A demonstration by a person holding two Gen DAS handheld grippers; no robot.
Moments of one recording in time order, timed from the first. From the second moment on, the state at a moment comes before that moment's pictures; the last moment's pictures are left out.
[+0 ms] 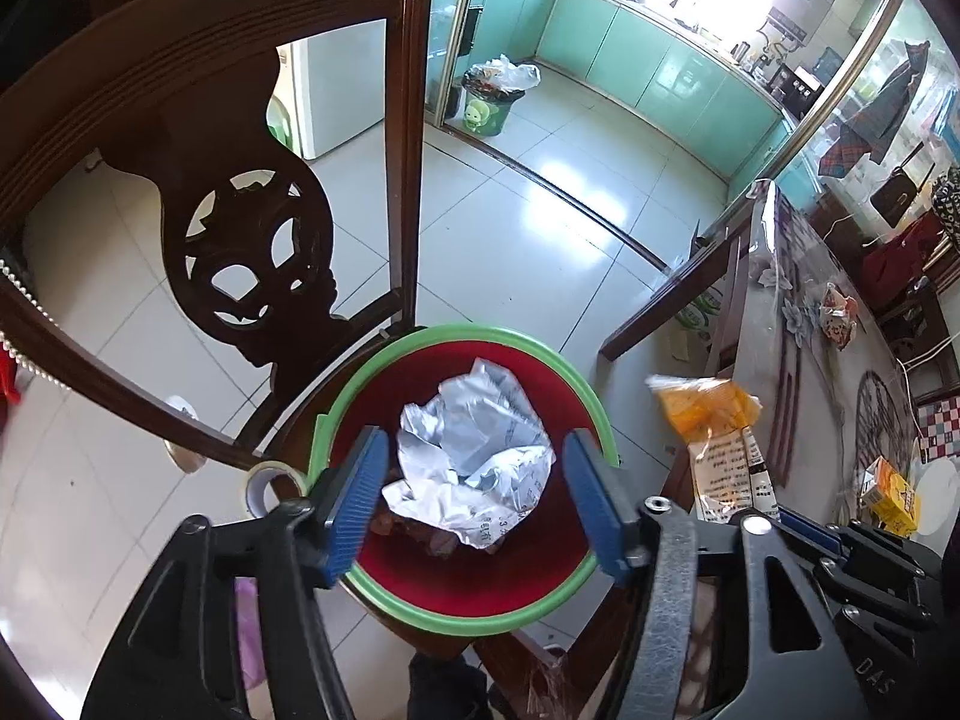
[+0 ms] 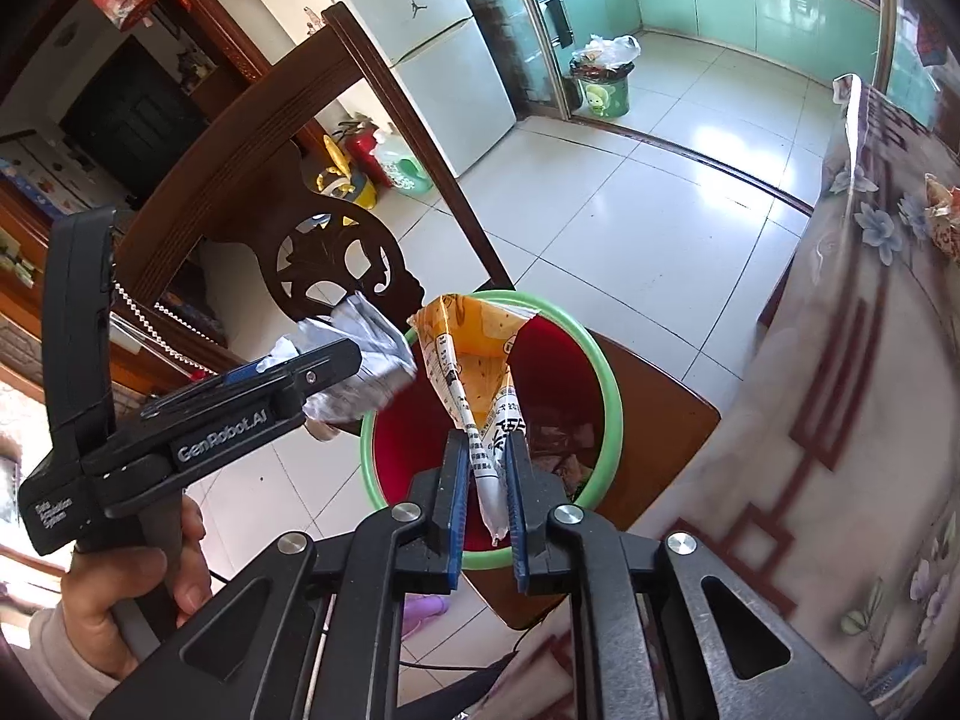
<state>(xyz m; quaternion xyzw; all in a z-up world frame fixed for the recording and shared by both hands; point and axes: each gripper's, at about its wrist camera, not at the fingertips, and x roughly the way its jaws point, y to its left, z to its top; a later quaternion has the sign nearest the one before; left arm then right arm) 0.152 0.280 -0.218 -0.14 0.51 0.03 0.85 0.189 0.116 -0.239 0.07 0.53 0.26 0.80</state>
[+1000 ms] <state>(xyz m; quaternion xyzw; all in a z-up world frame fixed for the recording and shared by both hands) 0.095 0.071 -0.119 -0.03 0.42 -0.16 0.89 0.028 -0.296 -0.177 0.21 0.42 -0.09 0.88</state>
